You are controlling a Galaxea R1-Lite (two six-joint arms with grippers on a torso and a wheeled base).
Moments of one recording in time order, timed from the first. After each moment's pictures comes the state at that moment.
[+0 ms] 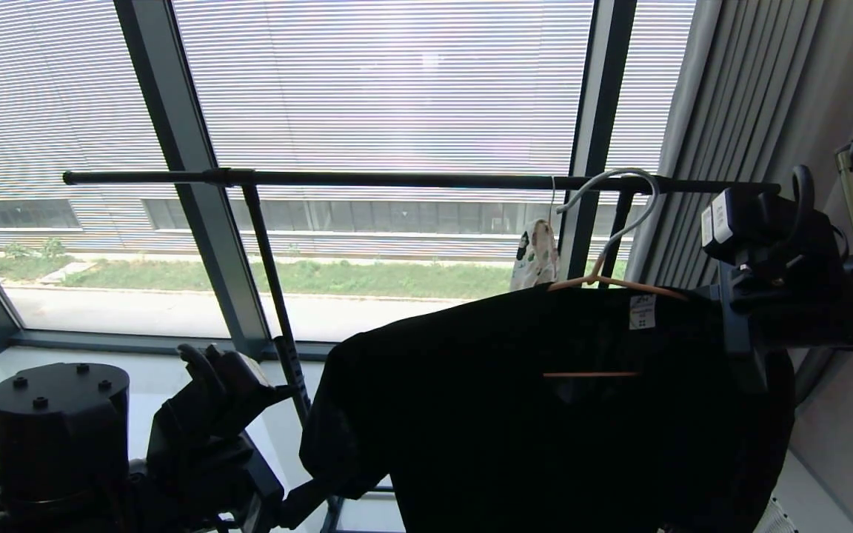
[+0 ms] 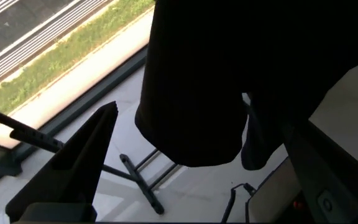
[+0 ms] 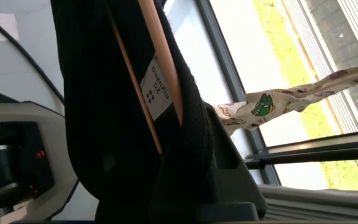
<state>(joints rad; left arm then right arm) -0.45 1.41 -0.27 -0.72 -0.22 0.34 0.49 1.45 -1.12 0.22 0.46 -0.67</state>
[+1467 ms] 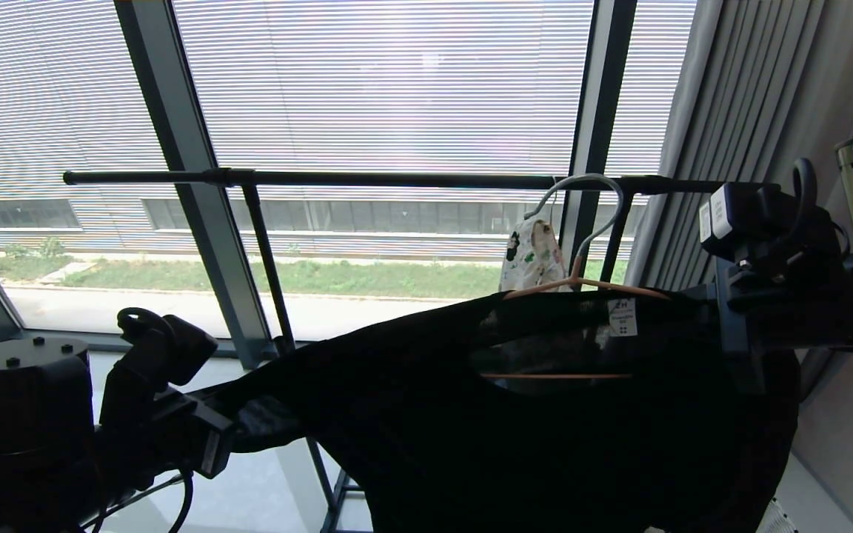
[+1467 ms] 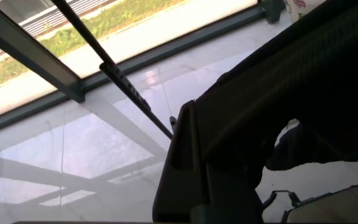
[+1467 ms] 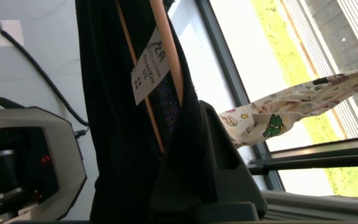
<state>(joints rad) -0.21 1.43 -0.29 -0.72 -0.05 0.33 0.52 1.44 -1.13 0.22 0.45 -0.64</state>
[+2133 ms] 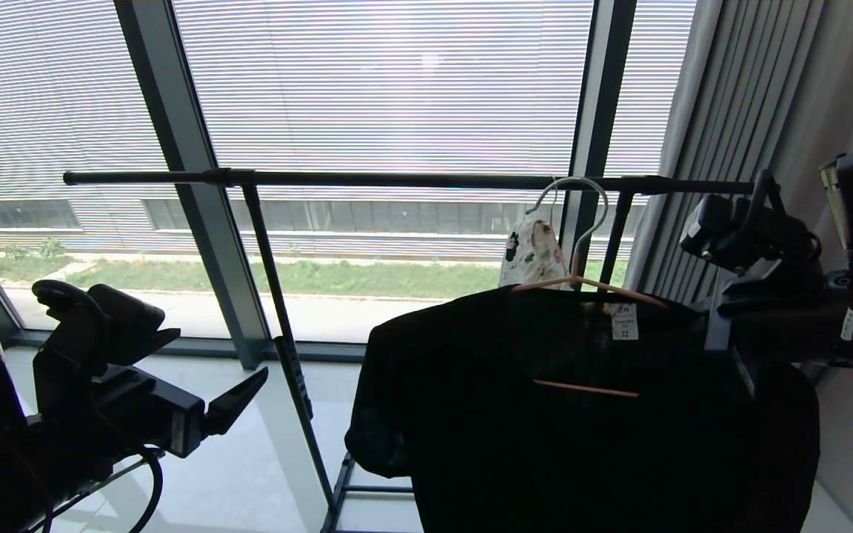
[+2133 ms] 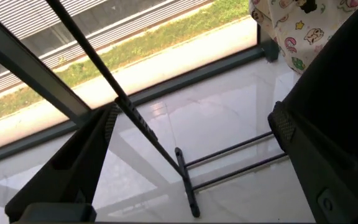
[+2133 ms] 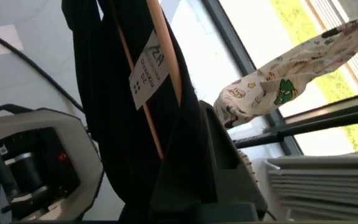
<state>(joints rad) -0.21 1.28 -0.32 -0.72 -0.01 0.33 0.55 1.45 -1.10 0.23 0.28 -0.38</state>
